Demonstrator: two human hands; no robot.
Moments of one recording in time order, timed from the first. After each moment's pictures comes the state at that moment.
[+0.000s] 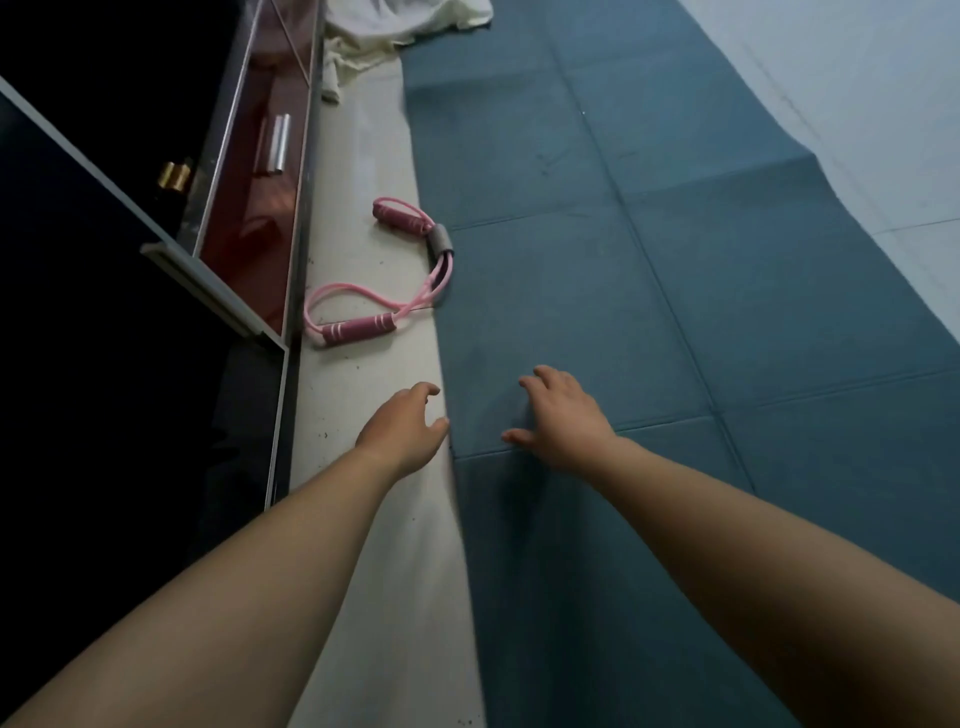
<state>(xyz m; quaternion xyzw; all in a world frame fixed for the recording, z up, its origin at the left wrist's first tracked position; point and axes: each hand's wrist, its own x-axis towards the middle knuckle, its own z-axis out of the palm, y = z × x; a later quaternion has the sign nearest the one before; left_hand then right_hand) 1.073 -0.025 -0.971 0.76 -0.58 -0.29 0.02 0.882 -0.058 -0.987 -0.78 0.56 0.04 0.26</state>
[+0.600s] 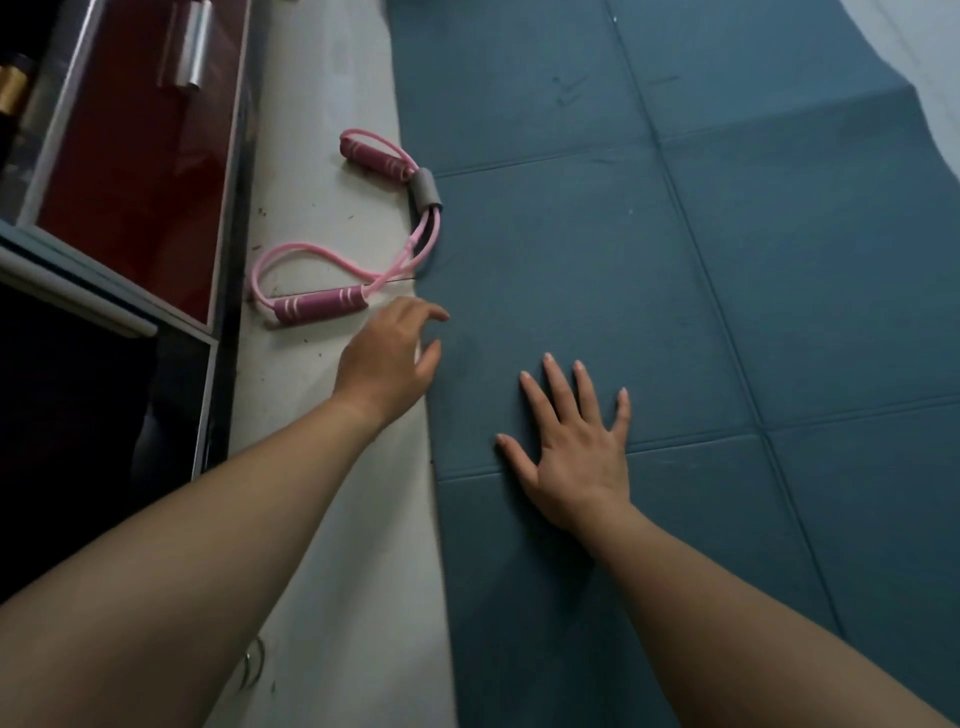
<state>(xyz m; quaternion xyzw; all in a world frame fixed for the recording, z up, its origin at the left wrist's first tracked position) 1.087 -0.105 -1.013 0.67 -0.71 -0.14 0.17 0.881 -0.051 -1.056 -0.78 0.61 0.00 0.13</state>
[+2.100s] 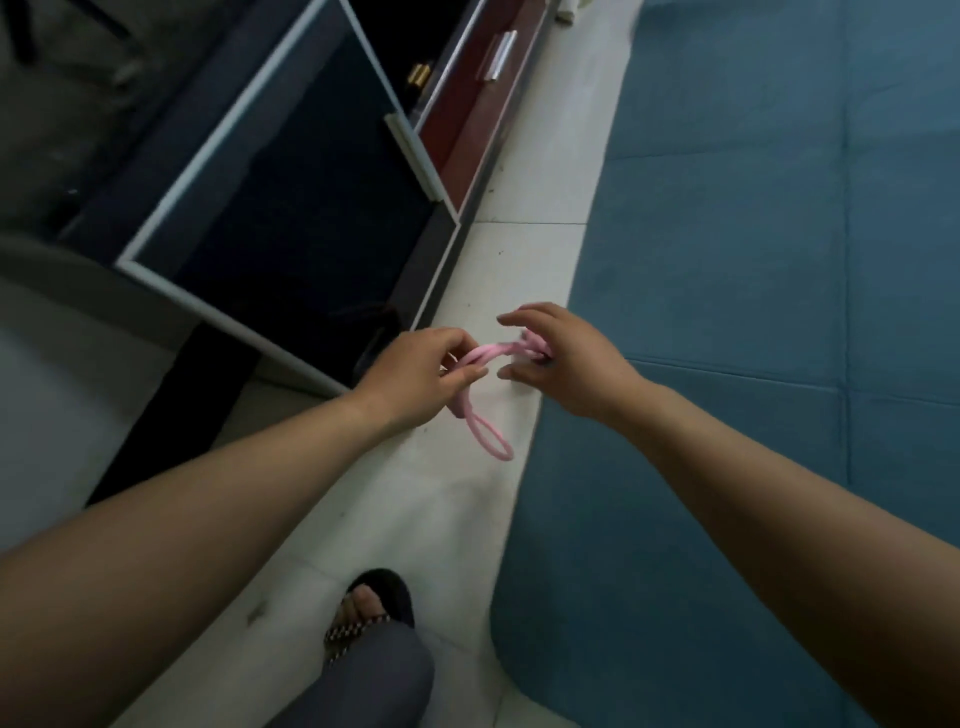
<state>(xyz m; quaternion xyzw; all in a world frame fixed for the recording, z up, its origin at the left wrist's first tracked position) 1.032 0.134 -0.847 0.81 -0.53 -0.22 0.11 0.889 0.021 -0.910 -0.84 0.24 -0.17 0.45</state>
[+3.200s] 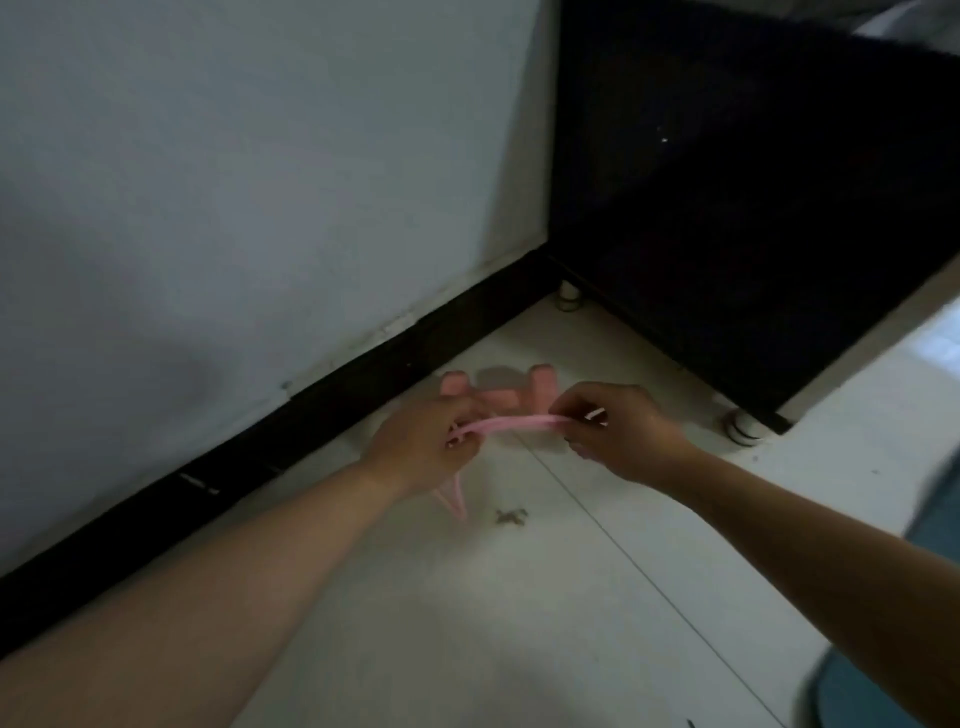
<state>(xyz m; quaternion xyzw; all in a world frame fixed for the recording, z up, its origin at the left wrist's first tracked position) 1.219 0.554 -0.860 0.91 -0.33 -0.15 0.21 1.130 0.343 -0.867 -0.90 0.09 0.03 0.42</state>
